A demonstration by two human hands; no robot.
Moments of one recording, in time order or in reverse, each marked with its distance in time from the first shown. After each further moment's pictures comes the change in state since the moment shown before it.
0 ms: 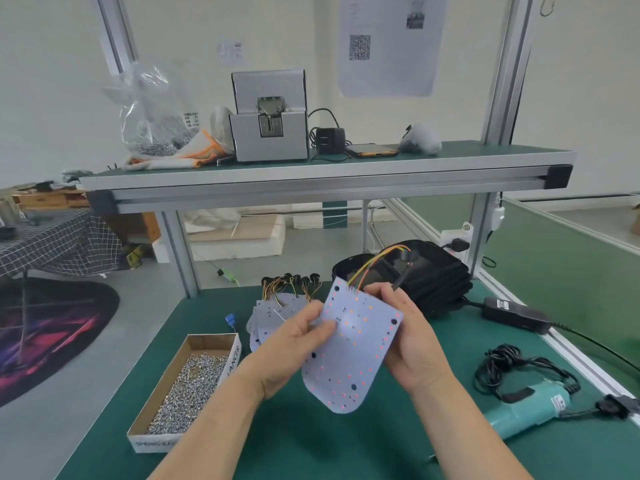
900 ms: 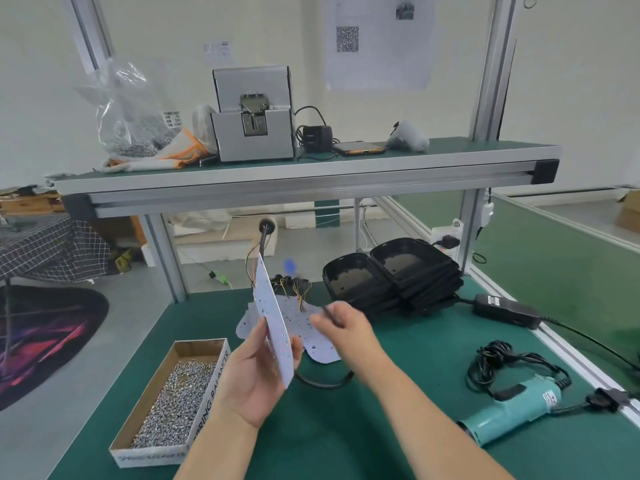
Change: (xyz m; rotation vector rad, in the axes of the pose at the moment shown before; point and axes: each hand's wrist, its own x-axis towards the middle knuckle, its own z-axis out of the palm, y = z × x) left_hand -0.010 -0.017 -0.001 -1.086 0.424 -0.007; right_hand 0.033 0.049 0.008 -0.828 0.072 0.035
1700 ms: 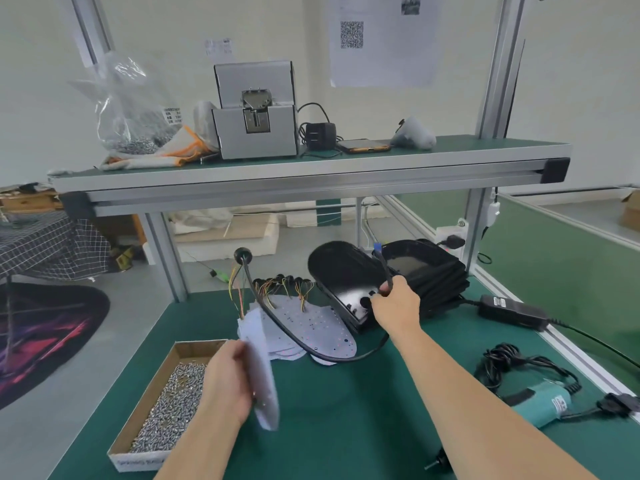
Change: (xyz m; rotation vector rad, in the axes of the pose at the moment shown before) left_hand 0.031 0.018 -0.047 0.401 0.460 0.141; right_hand 0.062 0.015 -0.054 -0.335 0.434 0.168
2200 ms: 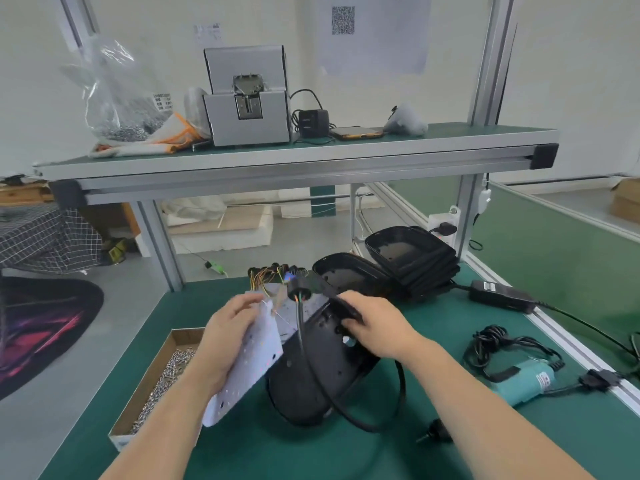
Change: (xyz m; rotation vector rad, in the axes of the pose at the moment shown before) left_hand -0.010 0.034 0.003 0.742 -0.270 0.400; right_hand -0.046 0.013 -0.021 -0.402 -0.475 -0.600
